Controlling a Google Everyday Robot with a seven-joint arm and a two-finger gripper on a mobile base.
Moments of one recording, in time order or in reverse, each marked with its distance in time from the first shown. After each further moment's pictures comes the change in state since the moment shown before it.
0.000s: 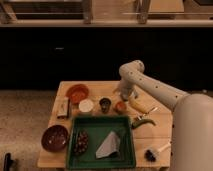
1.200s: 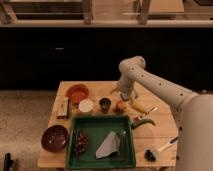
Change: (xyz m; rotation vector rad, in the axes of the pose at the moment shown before) arm -0.034 0.005 -0.026 -0.016 -0.075 -0.135
